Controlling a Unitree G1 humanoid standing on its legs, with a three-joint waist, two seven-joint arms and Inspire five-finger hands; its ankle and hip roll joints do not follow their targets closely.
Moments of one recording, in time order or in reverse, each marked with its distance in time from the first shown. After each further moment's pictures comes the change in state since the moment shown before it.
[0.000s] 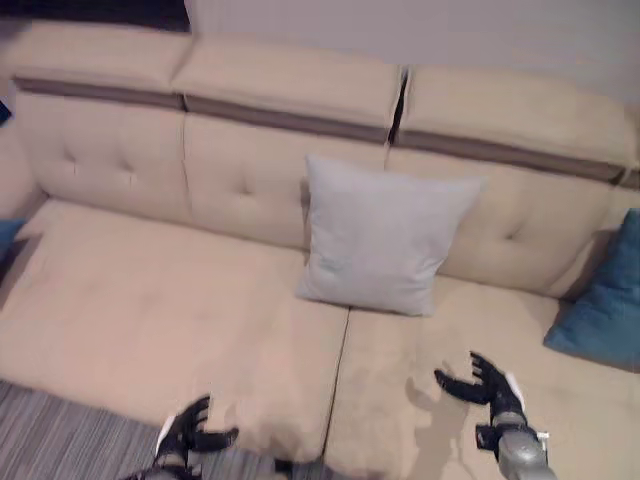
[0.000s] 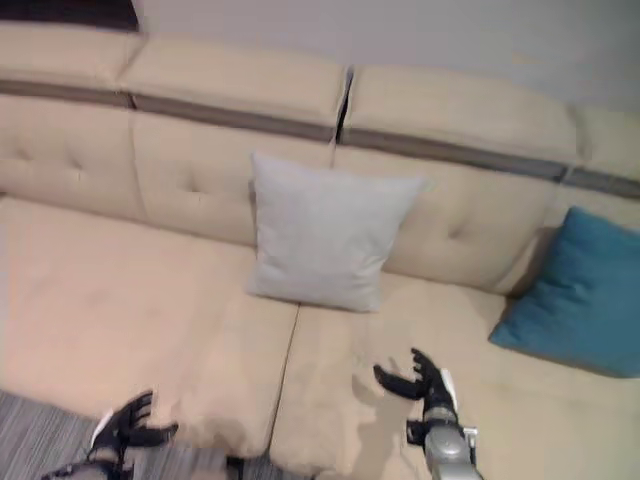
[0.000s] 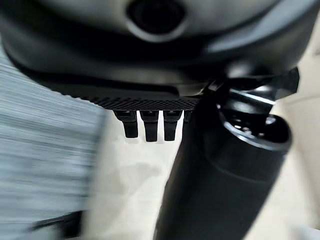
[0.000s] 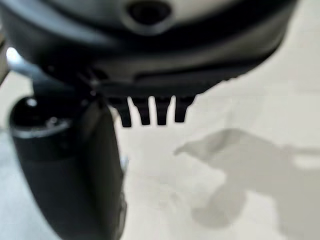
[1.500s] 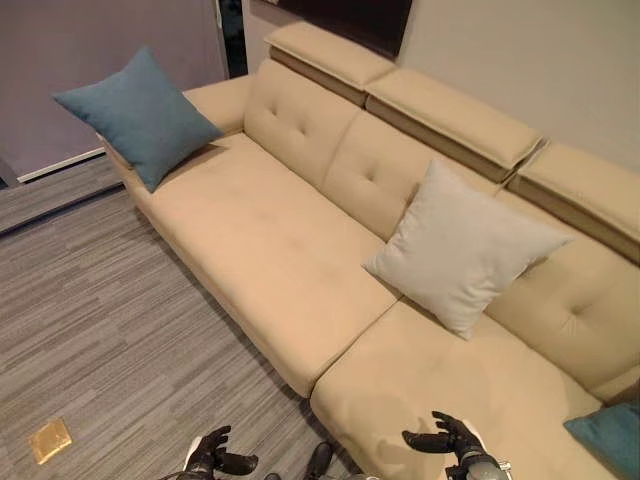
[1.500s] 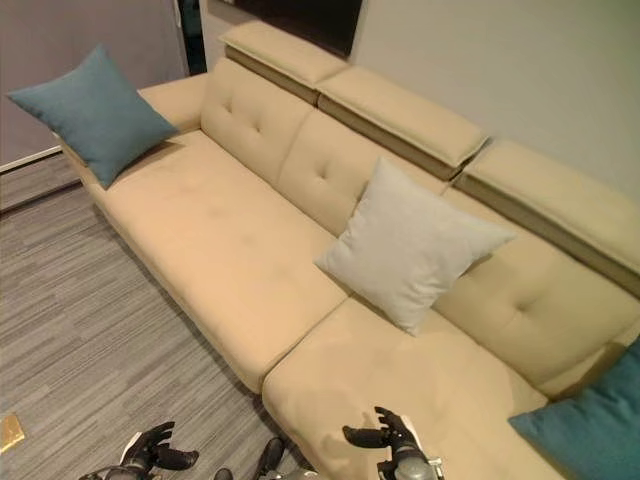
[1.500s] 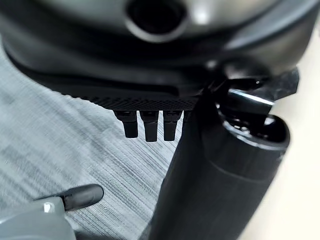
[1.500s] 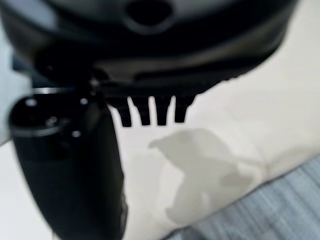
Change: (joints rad) left arm -0.137 -0.071 -0.074 0.097 0.028 0.016 0.082; right arm -0.115 0.088 0.122 0.258 -0.036 0.055 -0.012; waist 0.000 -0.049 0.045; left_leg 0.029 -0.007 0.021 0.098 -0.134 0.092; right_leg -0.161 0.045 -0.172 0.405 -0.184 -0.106
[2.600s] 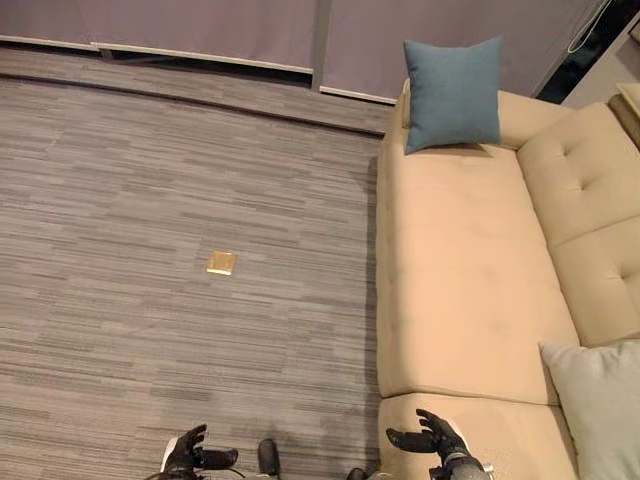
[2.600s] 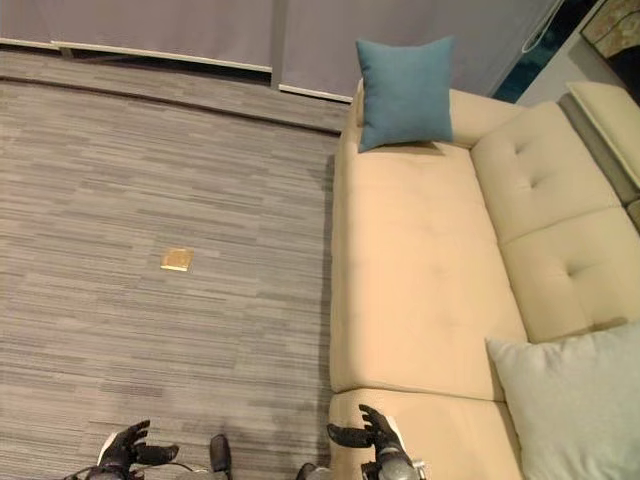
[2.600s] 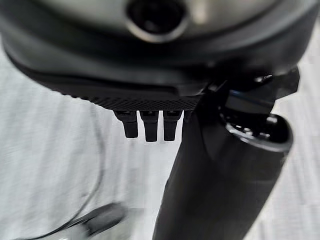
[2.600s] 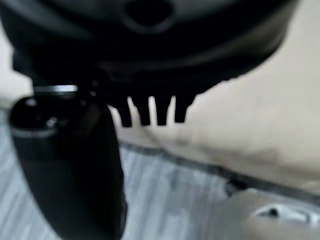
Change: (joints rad) left arm -0.028 0.048 0.043 -0.003 -0.024 0.009 0.027; right arm 0.015 0.053 0.020 -0.108 0.000 -0.009 -0.018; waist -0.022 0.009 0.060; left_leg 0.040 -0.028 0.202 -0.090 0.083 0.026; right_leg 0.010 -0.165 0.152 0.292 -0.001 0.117
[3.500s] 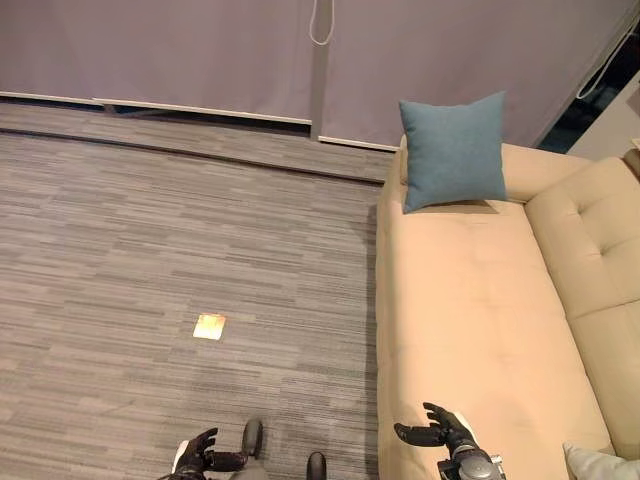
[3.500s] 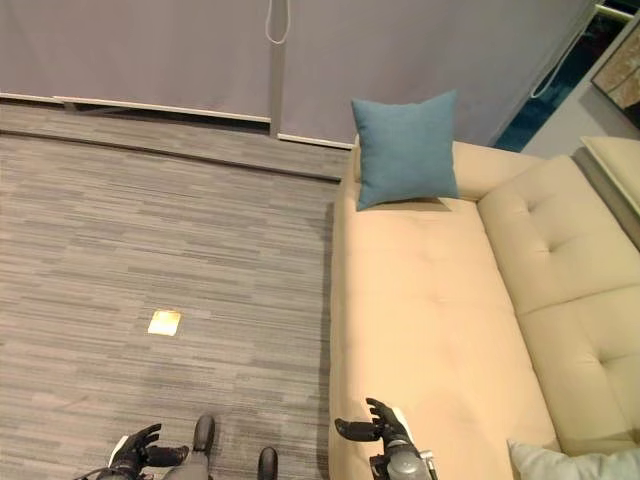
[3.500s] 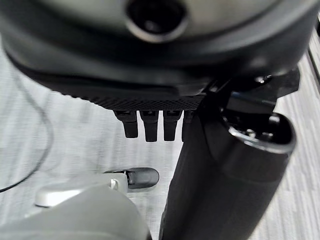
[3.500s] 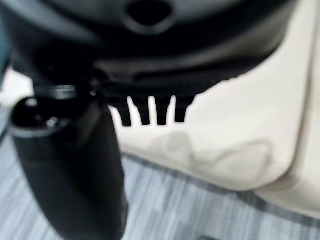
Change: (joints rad) left arm -0.004 -0.053 -0.020 0.048 -0.008 -0.004 -0.005; right arm -0.006 -0.048 -0.004 0.081 0.004 0.010 -0.004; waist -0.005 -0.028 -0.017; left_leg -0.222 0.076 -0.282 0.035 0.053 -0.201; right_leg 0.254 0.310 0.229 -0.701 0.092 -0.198
